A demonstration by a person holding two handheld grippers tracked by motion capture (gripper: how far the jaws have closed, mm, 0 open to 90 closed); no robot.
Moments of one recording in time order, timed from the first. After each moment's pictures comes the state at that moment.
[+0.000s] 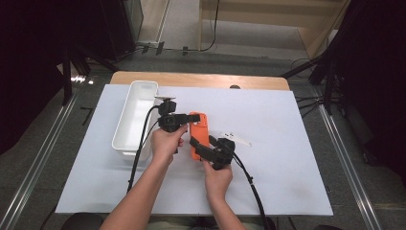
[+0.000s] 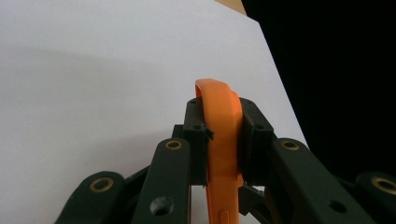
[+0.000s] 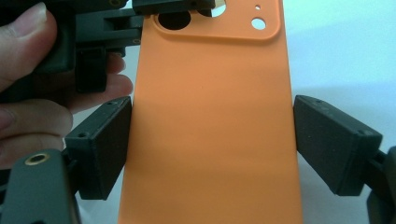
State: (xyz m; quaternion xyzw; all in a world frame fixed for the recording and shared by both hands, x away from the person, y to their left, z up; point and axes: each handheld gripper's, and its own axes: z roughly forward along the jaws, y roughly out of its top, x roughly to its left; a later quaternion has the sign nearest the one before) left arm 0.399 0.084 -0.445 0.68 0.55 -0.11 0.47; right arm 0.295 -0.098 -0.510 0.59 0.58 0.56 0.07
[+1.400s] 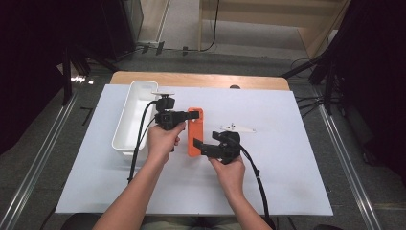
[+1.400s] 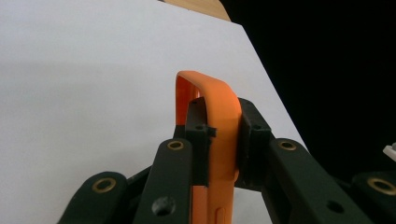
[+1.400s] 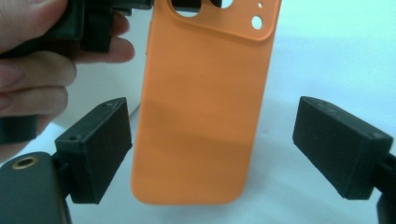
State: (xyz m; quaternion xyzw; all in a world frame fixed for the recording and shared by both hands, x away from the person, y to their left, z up) left arm 0.393 0.088 -0.420 0.71 0.51 -0.08 0.48; right arm 0.300 -0.119 -0.473 0.52 0.69 0.51 0.06
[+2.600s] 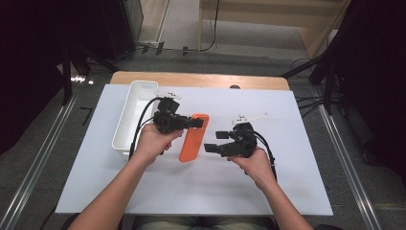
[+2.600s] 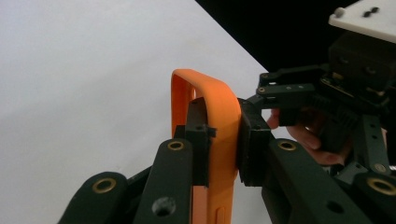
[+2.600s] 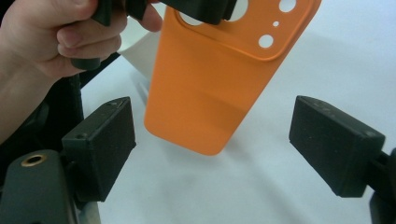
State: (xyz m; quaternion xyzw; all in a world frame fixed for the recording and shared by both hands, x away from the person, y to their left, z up) left arm 0.372 0.089 -0.394 0.81 0.34 -0.09 0.47; right arm 0.311 -0.164 -0.440 0.38 0.78 0.50 -0.05
